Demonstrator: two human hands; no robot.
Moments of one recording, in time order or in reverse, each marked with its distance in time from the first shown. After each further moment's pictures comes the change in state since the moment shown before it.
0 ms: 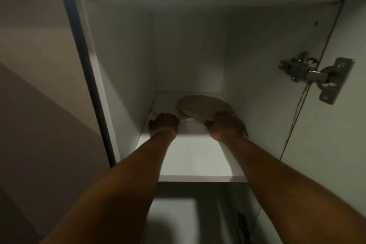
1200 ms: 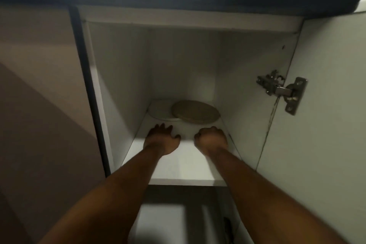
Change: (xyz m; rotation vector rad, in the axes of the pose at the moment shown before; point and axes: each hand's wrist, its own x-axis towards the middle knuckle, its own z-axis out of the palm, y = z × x) left_hand -0.024 0.001 0.012 0.037 -0.106 0.132; right_hand -0.030 0.003 0.009 -0.065 0.225 -0.345
